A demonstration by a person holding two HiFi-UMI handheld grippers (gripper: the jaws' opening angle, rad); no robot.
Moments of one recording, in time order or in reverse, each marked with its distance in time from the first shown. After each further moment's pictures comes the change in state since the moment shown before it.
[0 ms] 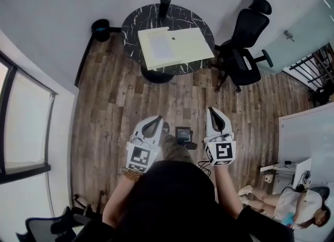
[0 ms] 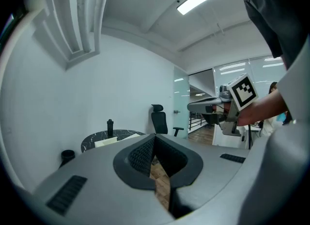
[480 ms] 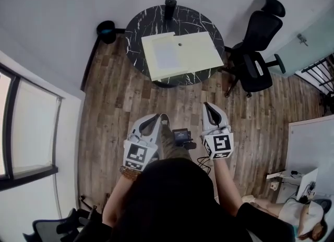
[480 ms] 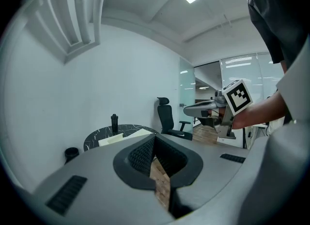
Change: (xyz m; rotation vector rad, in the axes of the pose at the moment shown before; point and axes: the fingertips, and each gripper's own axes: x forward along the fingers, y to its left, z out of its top) left arm 0.089 0.077 -0.004 -0.008 0.094 0.030; right arm 0.134 -0.041 -0.034 0.080 0.027 0.100
